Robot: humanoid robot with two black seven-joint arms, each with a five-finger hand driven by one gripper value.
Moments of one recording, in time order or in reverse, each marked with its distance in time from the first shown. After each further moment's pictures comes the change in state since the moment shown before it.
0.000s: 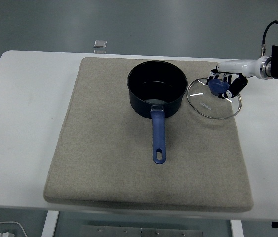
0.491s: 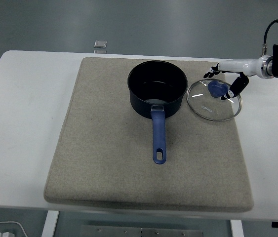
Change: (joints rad) left arm 0.000 0.000 0.000 0.000 0.000 0.000 0.000; right arm 0.009 -0.008 0.003 0.001 0.022 0.008 0.006
